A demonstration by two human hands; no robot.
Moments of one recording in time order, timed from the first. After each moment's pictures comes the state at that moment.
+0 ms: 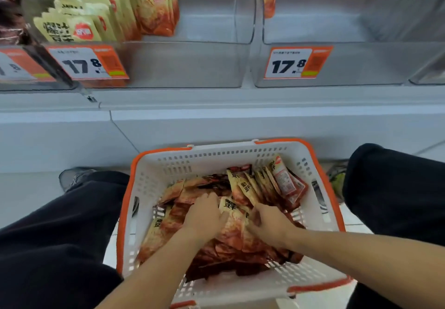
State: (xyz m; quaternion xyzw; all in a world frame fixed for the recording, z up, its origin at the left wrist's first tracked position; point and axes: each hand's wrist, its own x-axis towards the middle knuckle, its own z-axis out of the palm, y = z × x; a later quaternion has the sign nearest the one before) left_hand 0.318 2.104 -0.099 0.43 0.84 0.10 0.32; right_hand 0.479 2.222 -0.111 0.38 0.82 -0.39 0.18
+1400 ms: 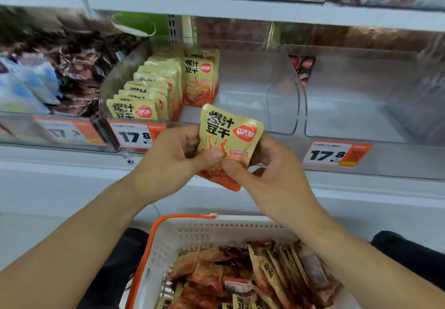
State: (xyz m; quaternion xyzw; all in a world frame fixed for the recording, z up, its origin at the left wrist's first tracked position) left_hand 0.164 2.142 0.130 0.45 0.65 0.55 0.26; right_hand 0.317 2.250 0.133 0.23 0.79 -0.50 -0.26
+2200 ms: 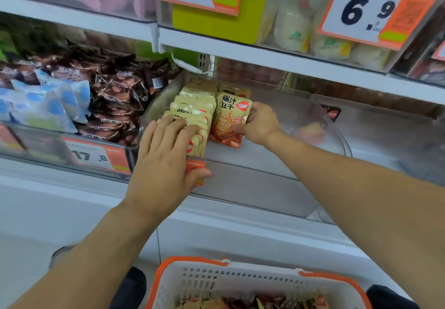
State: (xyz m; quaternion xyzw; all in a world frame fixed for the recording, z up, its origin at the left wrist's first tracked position) left_hand 0.072 2.125 0.109 0.47 0.82 0.25 -0.21; right_hand 0.108 2.373 0.142 0.31 0.86 -0.34 -0.21
